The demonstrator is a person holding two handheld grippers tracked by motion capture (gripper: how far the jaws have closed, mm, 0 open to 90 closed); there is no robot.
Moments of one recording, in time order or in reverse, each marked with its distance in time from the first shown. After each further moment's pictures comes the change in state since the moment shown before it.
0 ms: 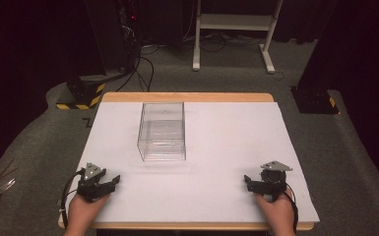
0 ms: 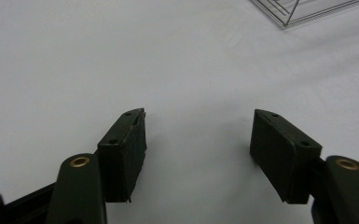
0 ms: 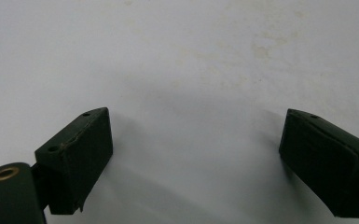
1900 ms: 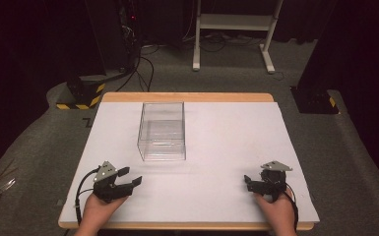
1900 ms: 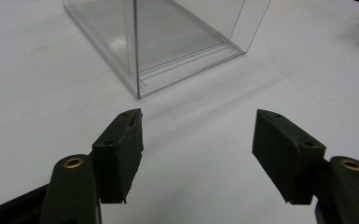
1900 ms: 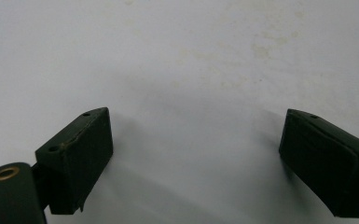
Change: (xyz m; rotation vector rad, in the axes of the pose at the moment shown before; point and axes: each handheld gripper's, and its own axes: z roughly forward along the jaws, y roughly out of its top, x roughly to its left) left arm -0.056 0.034 -0.011 -0.137 -0.288 0.031; right arm 0.000 0.000 0.000 0.000 0.000 -0.003
